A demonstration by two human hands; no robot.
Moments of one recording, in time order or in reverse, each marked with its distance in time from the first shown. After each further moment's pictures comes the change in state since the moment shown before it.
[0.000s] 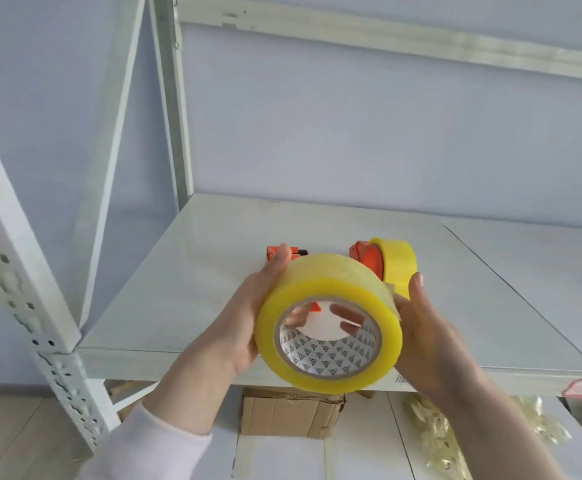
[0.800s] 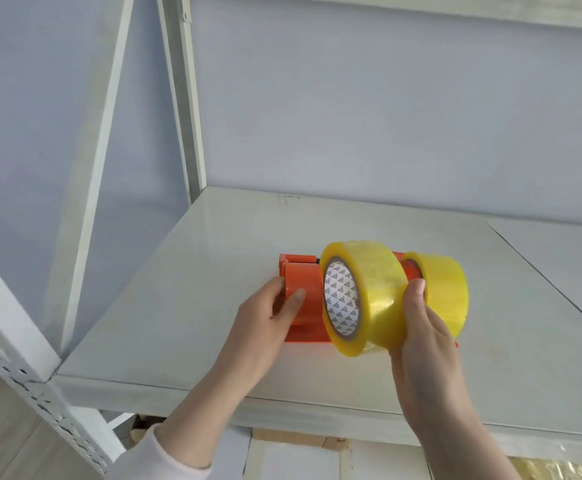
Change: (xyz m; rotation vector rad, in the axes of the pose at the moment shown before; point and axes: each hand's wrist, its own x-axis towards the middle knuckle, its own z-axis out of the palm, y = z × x) left_hand 0.056 -0.044 -0.044 0.726 0.512 0.166; right_hand 0.062 0.020 0.012 0.042 0.557 -0.039
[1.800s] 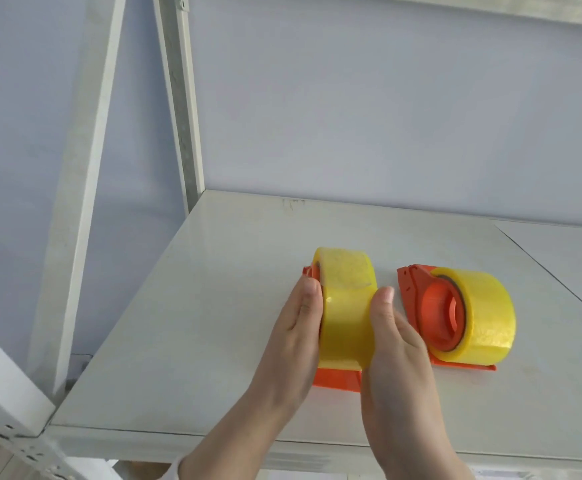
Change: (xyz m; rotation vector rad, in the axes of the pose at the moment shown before) left_hand 0.008 0.012 -0.002 -0.477 -0.123 -0.070; right_hand 0.000 0.020 0.064 0.001 -0.067 -0.008
